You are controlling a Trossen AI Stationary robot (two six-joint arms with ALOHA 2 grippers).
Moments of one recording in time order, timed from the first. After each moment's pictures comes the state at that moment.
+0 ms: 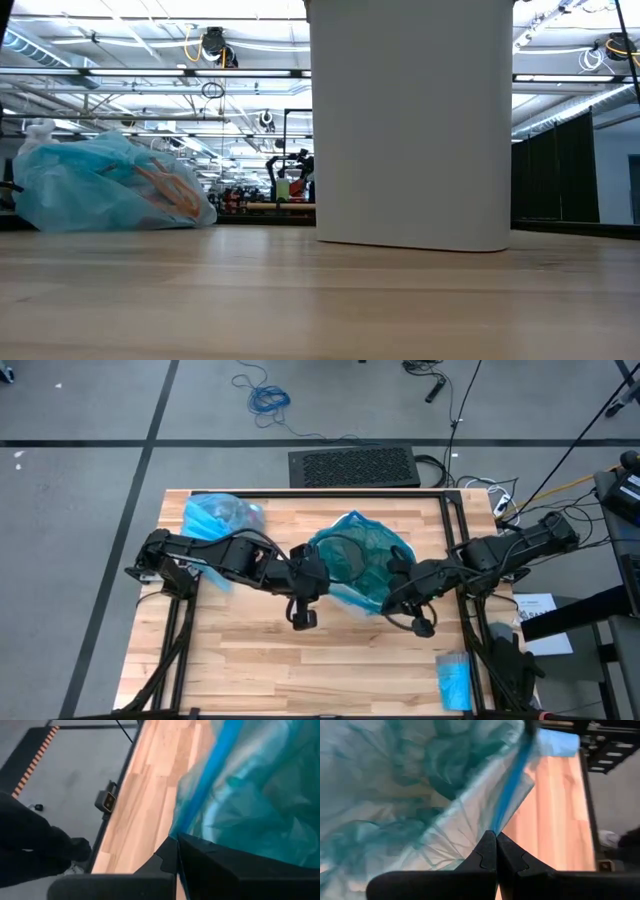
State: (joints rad) left arm -0.26 1.76 2.04 -1.10 -0.20 -0.26; right arm 0.36 1.20 1.27 -0.80 -0.05 0.26
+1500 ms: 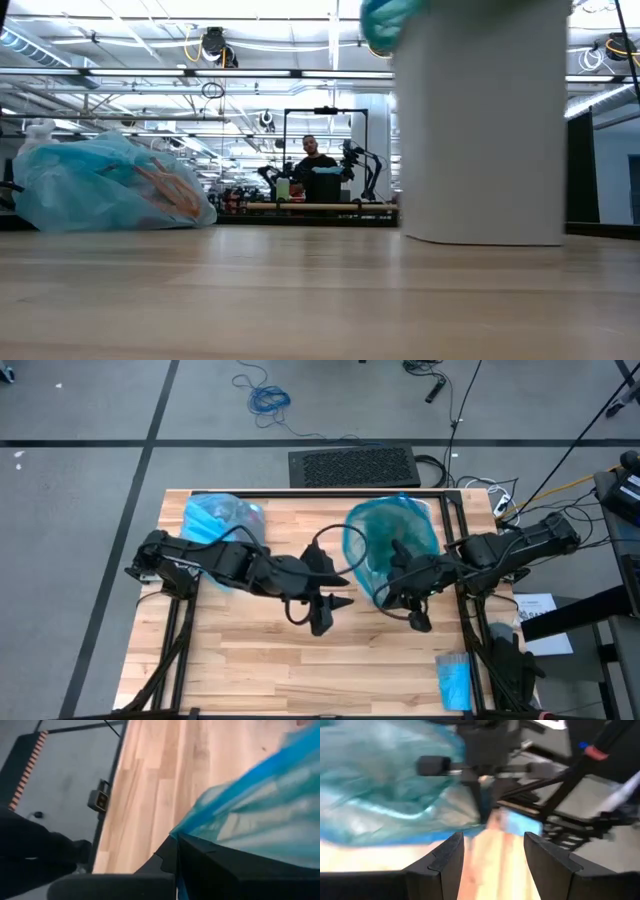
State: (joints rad) left arm -0.30 1.75 2.04 -0.76 -0.28 -0.43; right arm 0.32 1.20 1.27 -0.84 -0.06 0.33
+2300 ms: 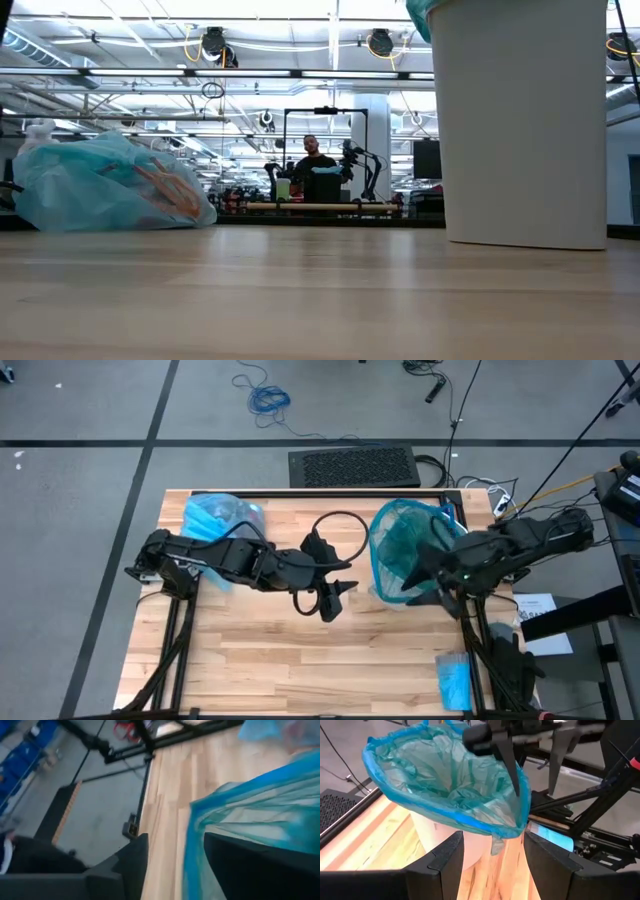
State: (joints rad) left arm -0.26 1.77 2.04 -0.74 -0.40 -0.38; right arm 0.33 0.98 1.27 -0.83 -0.06 0.47
